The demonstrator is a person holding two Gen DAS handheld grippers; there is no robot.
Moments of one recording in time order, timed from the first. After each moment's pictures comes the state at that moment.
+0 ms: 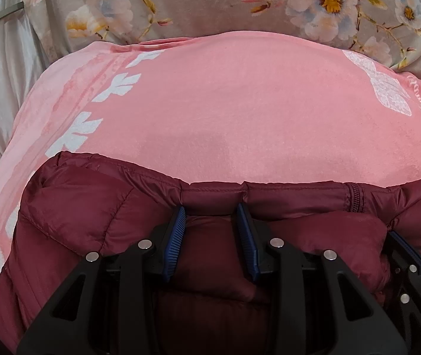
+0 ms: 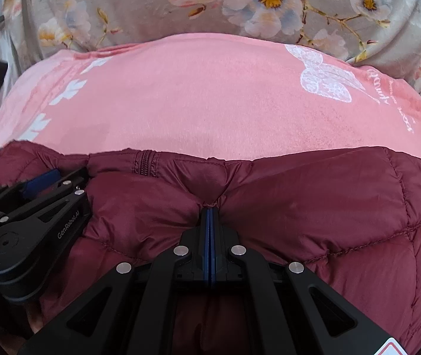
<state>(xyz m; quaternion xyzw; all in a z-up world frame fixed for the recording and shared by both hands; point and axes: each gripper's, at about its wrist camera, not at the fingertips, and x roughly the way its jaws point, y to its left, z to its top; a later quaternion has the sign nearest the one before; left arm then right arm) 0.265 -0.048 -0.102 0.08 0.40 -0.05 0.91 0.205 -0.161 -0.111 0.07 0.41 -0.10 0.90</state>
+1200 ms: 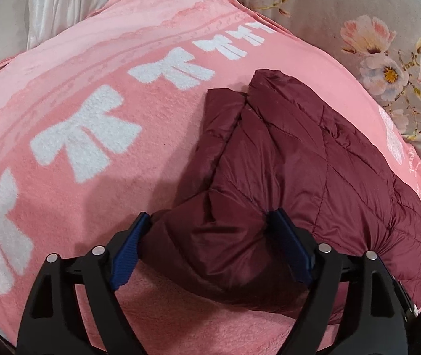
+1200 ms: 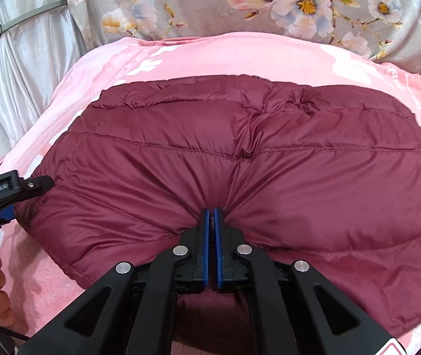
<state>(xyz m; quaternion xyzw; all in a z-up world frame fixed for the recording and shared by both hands) 0.134 0.171 -0.098 -0.14 0.47 0.00 0.87 0.083 -0.067 -0.110 0.07 0.40 -0.01 0.91</state>
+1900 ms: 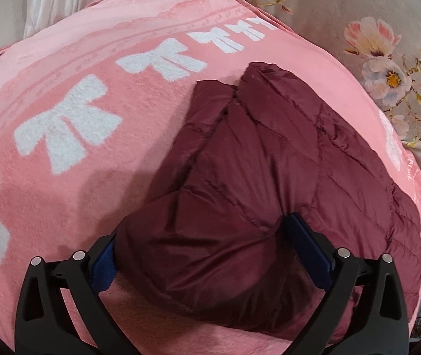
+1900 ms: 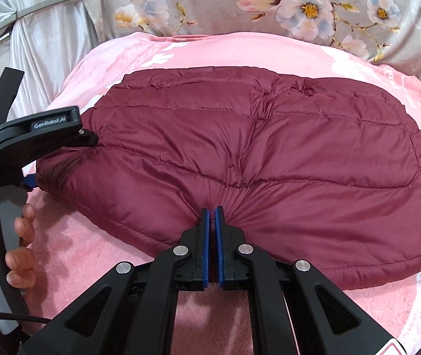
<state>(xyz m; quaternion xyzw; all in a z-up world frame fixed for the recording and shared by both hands) 0.143 0.156 -0.102 -0.17 0.48 -0.01 0.86 0.044 -0.048 -0.113 0.06 0.40 0.00 0.91</state>
